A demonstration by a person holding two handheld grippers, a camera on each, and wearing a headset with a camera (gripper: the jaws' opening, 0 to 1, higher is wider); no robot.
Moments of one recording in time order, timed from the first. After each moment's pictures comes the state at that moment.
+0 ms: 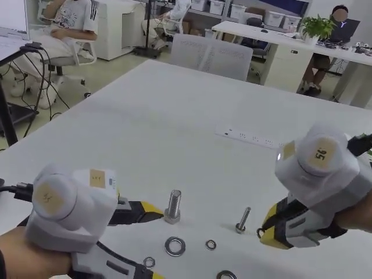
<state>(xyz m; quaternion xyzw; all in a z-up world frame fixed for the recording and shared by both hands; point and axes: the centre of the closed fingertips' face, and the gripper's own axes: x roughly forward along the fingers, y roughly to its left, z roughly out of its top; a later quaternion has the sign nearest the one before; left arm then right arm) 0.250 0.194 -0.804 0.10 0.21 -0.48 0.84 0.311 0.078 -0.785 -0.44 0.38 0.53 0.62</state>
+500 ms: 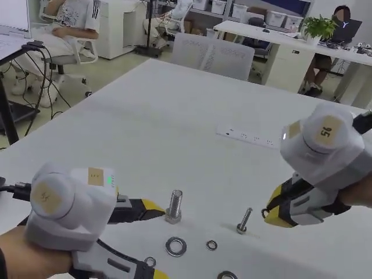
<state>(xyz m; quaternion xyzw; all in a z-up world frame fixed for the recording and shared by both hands) 0.253 0.195 -0.800 0.09 0.20 -0.48 0.85 0.334 0.082 -0.770 -0.45 0.37 0.52 0.62</state>
